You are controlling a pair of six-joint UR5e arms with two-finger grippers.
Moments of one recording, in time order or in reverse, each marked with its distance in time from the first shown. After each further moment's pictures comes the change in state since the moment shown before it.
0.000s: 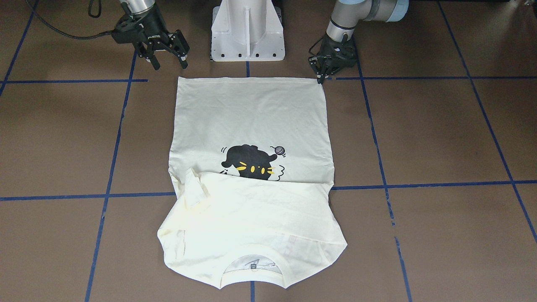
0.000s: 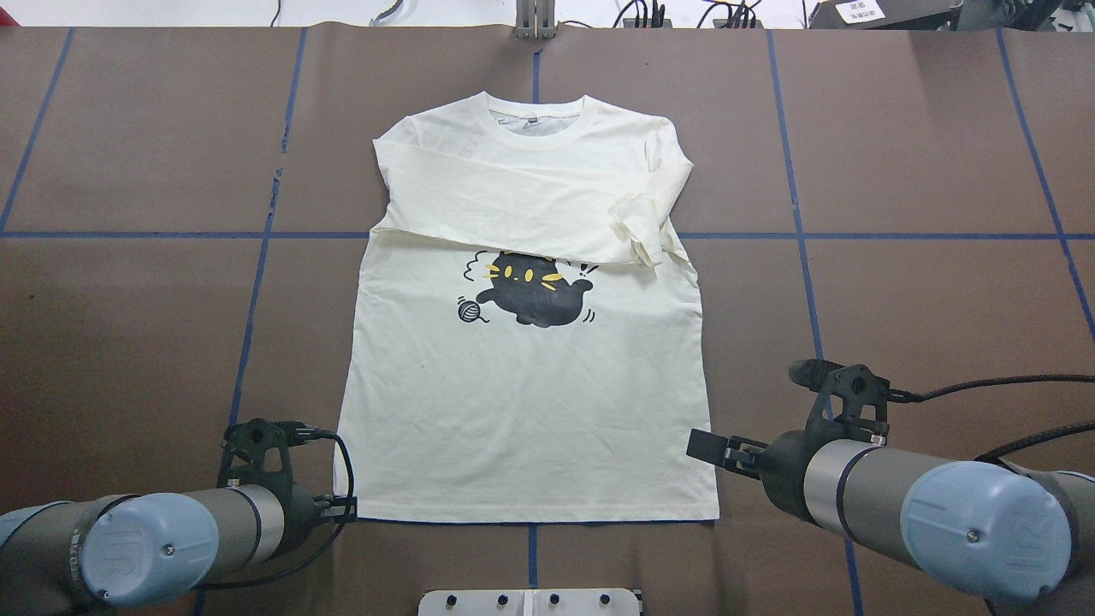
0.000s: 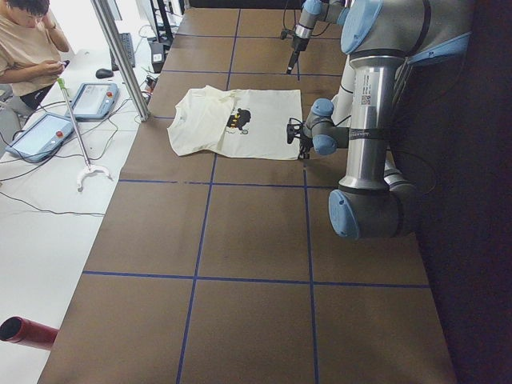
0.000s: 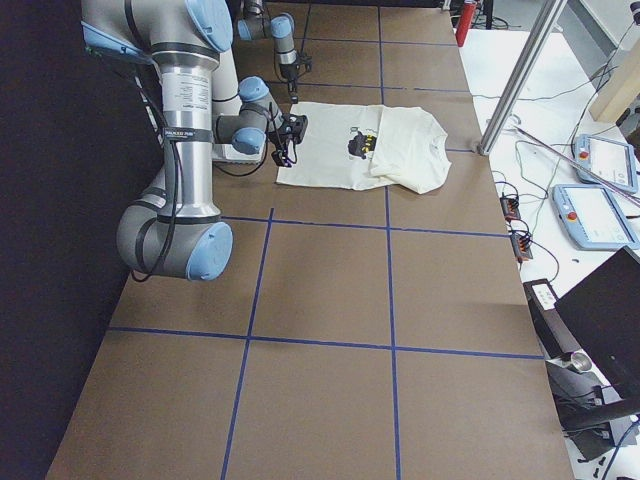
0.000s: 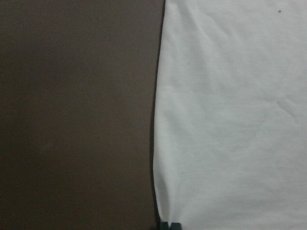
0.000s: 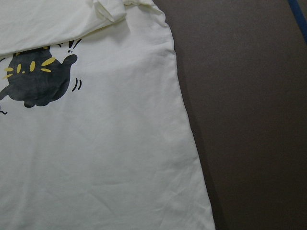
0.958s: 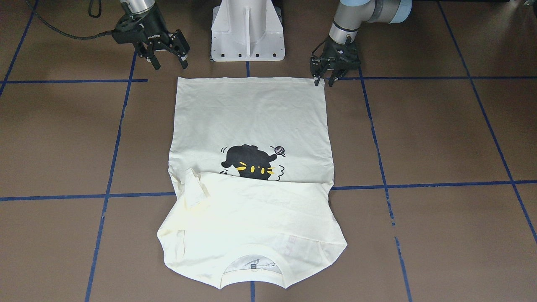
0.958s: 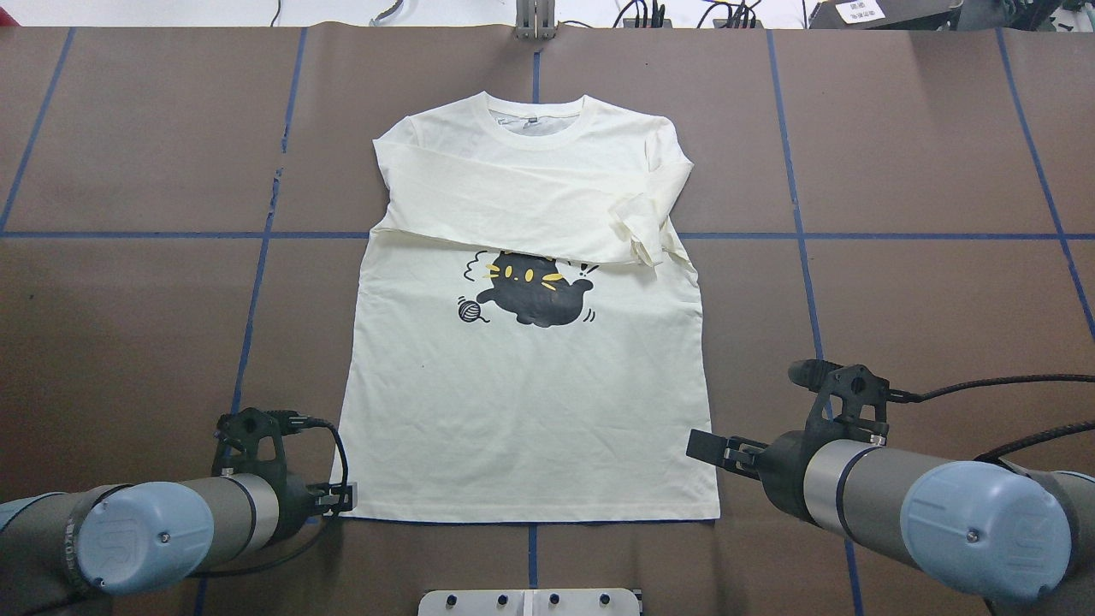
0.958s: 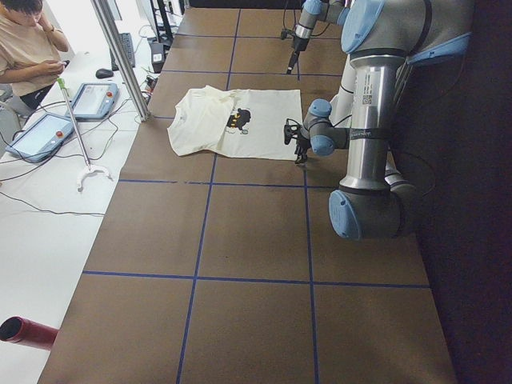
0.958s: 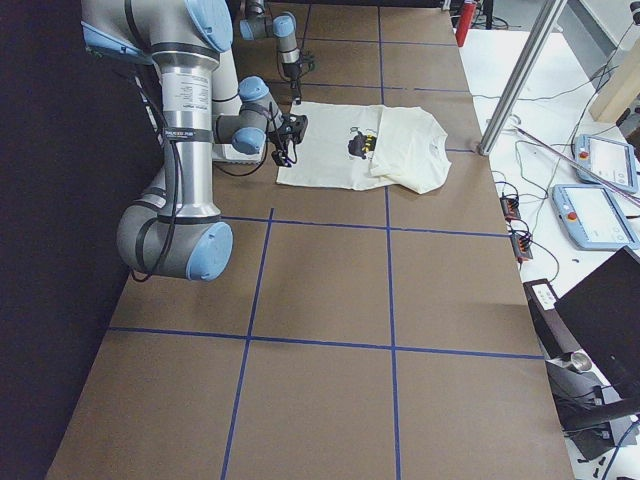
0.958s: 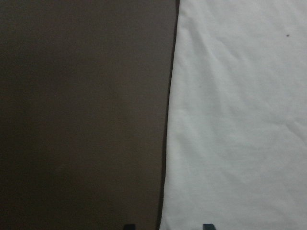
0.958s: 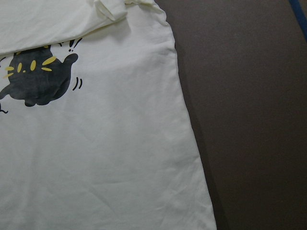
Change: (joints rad) left arm -0.019 0.005 0.005 0.000 0.000 0.001; right arm 0.000 0.001 0.000 0.000 0.001 -0.001
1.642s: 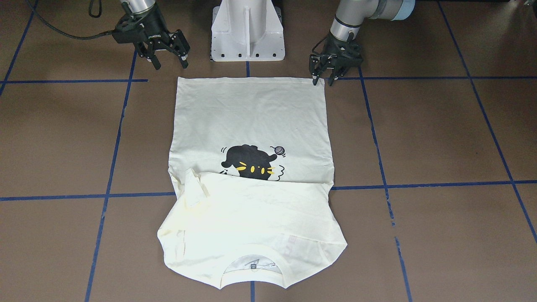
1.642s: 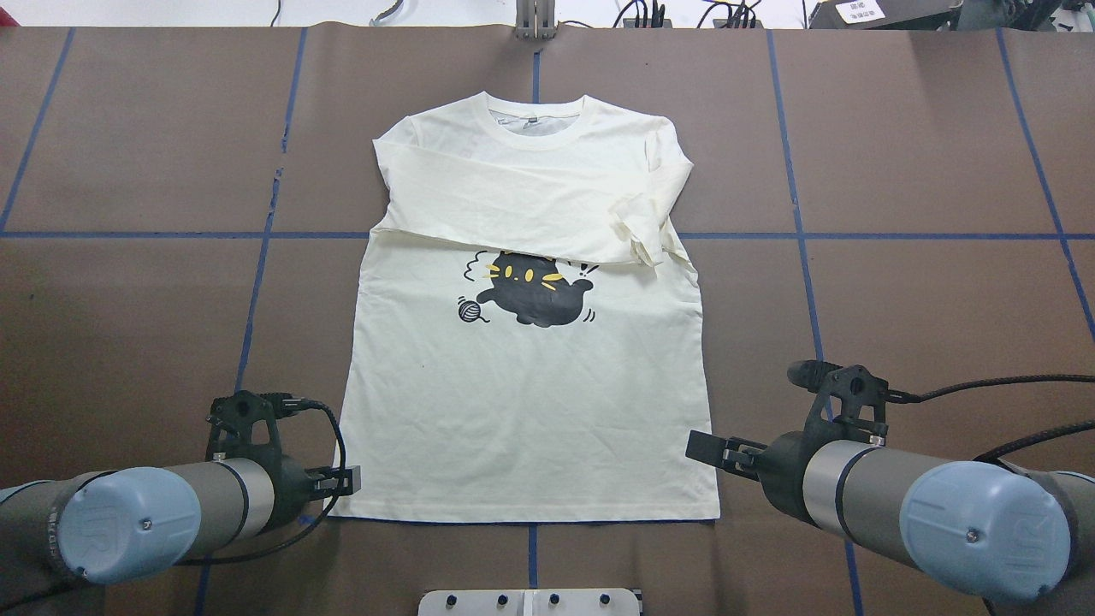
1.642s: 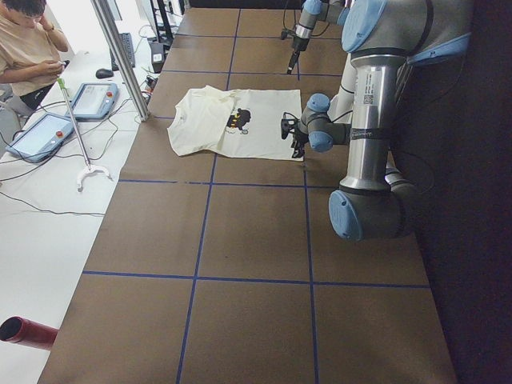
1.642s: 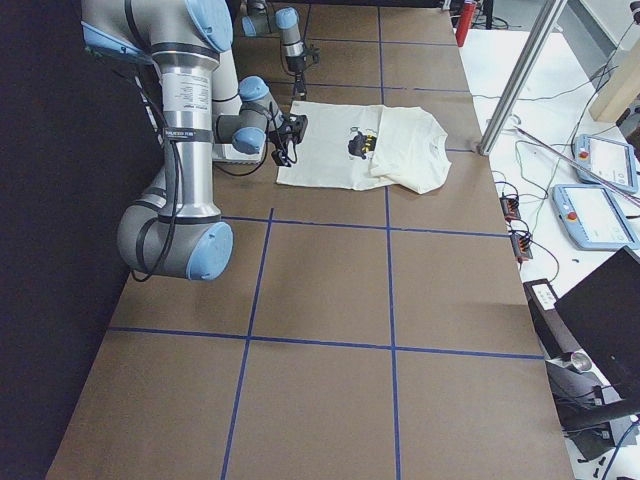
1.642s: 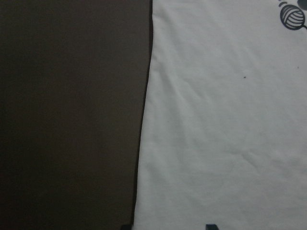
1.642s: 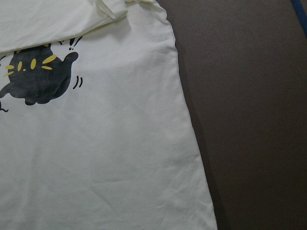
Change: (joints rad) left arm -0.026 0.000 -0.029 -0.001 0.001 0.001; right arm -0.001 0.001 0.000 0.000 0.003 0.000
